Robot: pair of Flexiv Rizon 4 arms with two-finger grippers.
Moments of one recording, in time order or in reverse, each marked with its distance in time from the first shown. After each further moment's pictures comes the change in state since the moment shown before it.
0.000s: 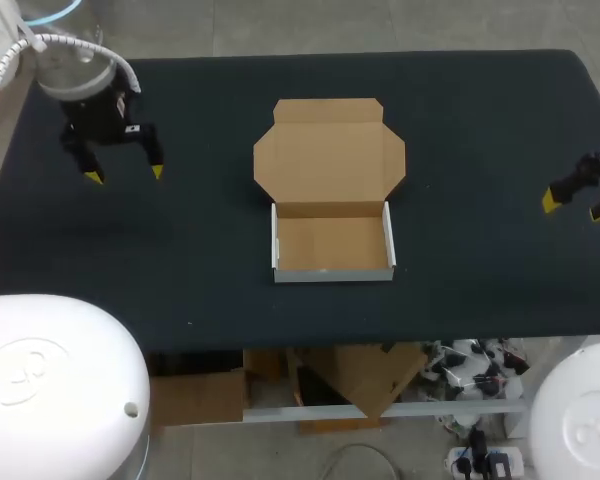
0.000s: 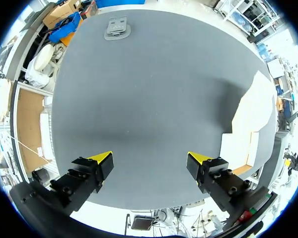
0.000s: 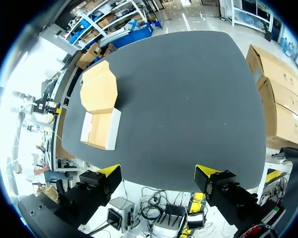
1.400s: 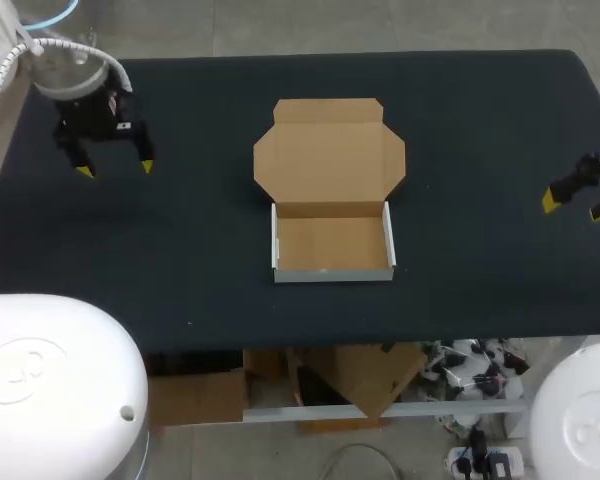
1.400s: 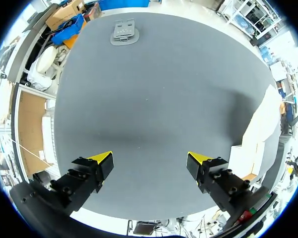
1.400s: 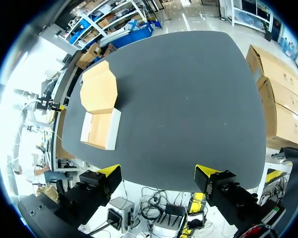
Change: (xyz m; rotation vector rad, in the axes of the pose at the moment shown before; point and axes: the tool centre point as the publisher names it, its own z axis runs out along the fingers) left arm -0.026 -0.033 0.019 0.032 -0.025 -0.013; right arm 0.000 0.000 0.000 0.000 -0.001 0.001
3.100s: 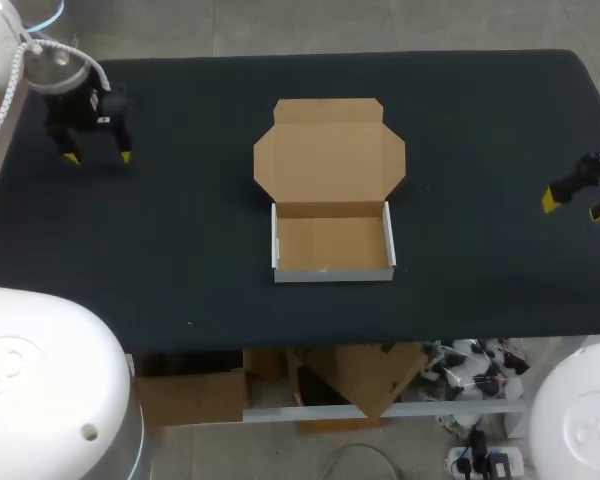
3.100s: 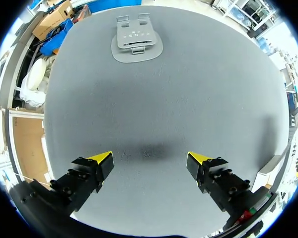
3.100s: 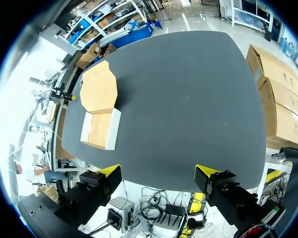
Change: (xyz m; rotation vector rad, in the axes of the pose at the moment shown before) left arm -0.062 -0.107 0.086 -0.014 -0.001 0.103; right arm 0.000 0.000 0.000 0.000 0.000 0.000
